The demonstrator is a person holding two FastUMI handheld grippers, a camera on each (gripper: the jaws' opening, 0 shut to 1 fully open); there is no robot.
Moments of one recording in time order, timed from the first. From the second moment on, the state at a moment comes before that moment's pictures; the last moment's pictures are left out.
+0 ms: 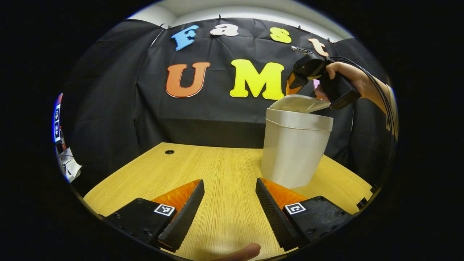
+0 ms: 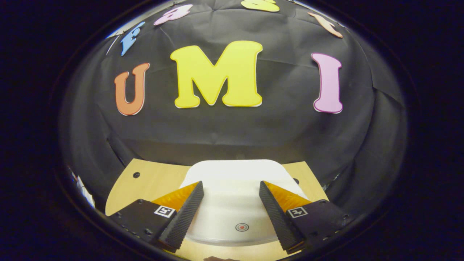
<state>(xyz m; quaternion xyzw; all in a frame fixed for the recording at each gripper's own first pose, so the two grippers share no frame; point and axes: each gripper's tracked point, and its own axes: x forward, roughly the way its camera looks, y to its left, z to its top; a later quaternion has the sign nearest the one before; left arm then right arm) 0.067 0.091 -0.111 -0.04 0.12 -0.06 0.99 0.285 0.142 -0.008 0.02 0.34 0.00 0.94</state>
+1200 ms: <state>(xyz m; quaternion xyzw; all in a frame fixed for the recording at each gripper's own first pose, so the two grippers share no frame) 0.067 0.087 -0.121 -0.03 0.14 -0.06 0.99 0.213 0.136 -0.028 0.01 0.21 -0.01 0.98</state>
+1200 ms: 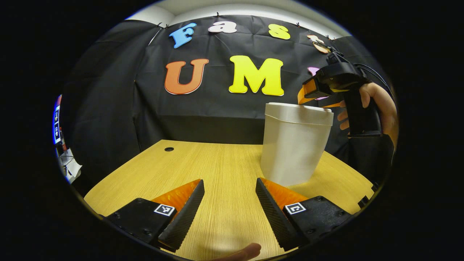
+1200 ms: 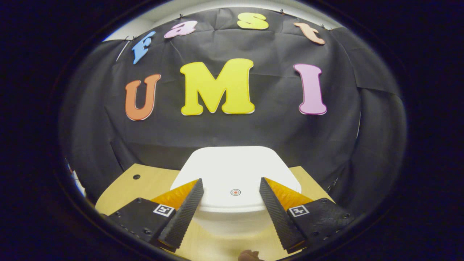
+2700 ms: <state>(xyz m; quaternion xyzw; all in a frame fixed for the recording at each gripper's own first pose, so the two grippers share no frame) 0.054 0.085 -0.086 -0.02 0.09 -0.04 1.00 0.121 0.056 0.025 0.02 0.00 0.04 1.00</state>
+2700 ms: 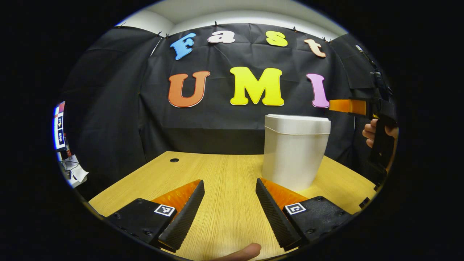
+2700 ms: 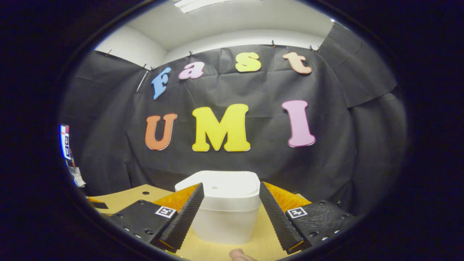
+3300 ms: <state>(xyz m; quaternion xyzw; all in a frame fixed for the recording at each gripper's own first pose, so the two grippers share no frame) 0.040 0.088 -0.058 -0.03 0.04 -0.01 1.00 0.026 0.015 0.022 -0.05 -0.05 0.01 1.00</state>
